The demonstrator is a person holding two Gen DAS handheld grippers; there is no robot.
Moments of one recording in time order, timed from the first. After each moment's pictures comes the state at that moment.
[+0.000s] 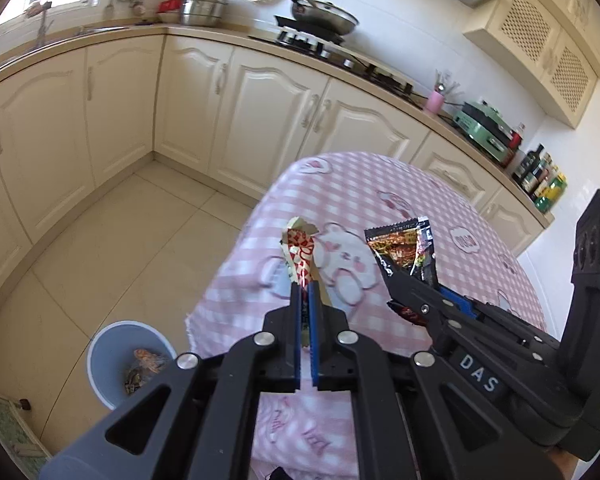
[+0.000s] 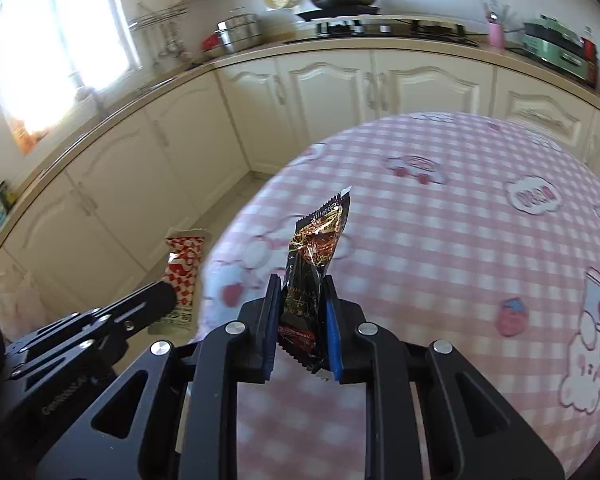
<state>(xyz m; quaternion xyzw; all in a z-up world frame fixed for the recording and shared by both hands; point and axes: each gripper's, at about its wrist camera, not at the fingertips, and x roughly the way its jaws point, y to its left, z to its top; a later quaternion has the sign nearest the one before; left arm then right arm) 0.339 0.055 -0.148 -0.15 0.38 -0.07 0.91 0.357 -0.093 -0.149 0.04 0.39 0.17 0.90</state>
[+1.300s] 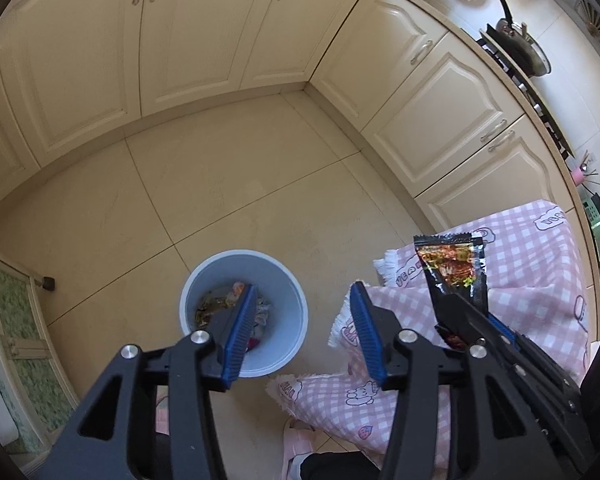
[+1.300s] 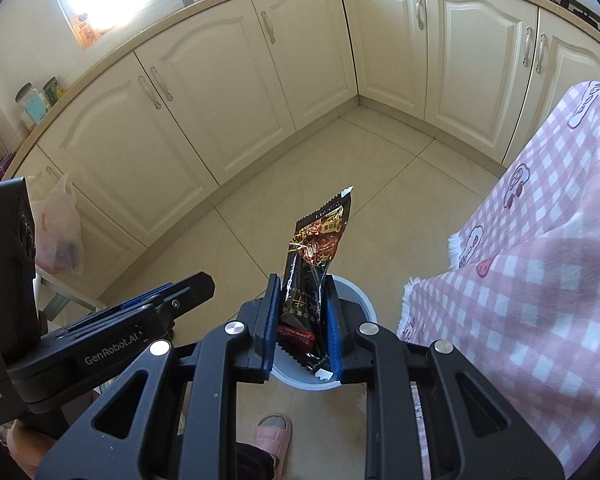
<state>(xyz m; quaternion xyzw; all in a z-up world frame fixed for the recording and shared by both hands) 0.318 0.290 -0.295 -0.30 0.46 0.12 0.83 0.370 0.128 -0.255 -0.03 0.49 0.30 0.82</state>
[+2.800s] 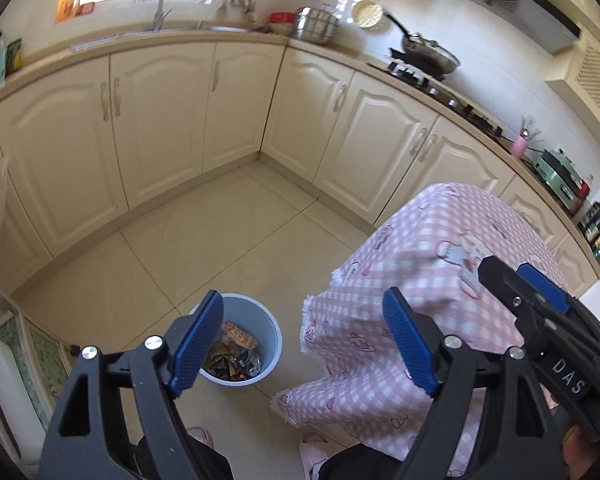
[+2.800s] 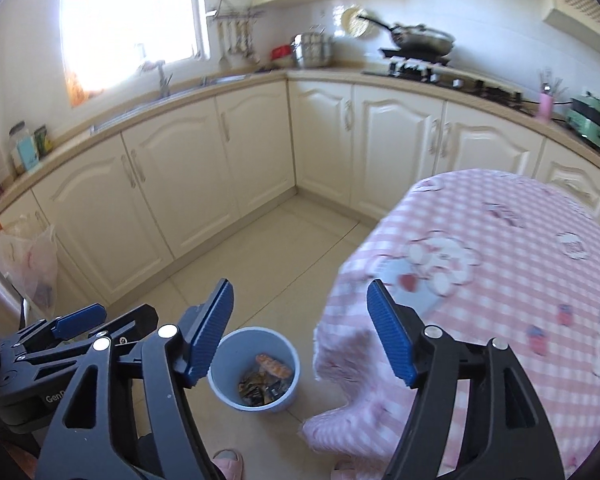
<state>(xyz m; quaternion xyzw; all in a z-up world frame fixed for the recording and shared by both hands) 0.224 0.171 -0.140 -0.17 0.36 0.09 0.91 0.270 -0.003 -0.118 -0.03 0.32 0.20 0.92</state>
